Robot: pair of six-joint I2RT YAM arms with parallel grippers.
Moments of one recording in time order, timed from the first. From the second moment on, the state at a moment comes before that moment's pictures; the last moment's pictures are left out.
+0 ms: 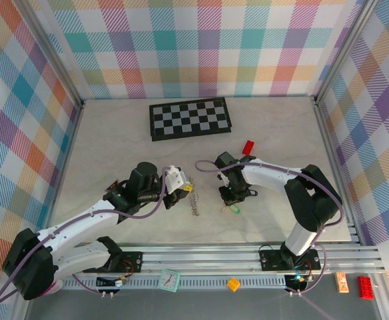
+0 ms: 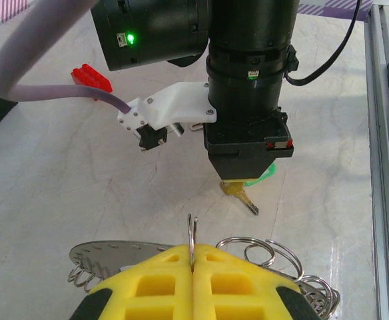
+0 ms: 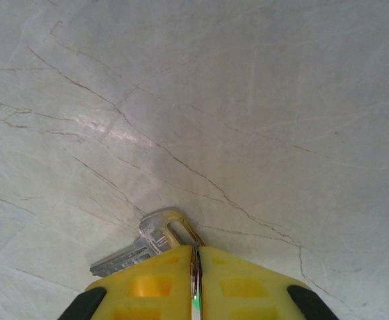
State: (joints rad) left arm -0.70 1.04 0.57 -0.03 0.42 0.28; right arm 0.69 1.69 1.00 -0.83 -0.10 0.30
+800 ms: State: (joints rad) left arm -0.70 1.03 0.58 -0.03 0.41 0.25; right arm 0.73 1.21 0.91 -0.63 -0.19 0.09
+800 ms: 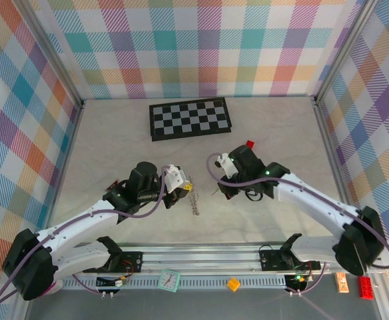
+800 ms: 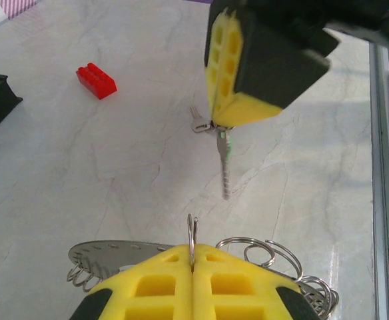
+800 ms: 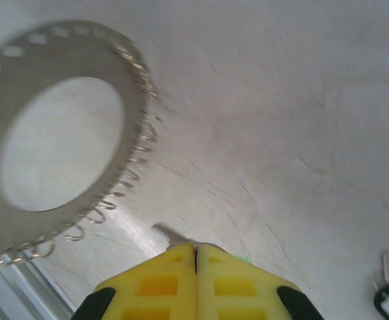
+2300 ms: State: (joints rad) left arm -0.70 1.05 0.60 -0.03 0.46 0.14; right arm 0.79 1.20 0.80 -0.15 -0.49 -0.14
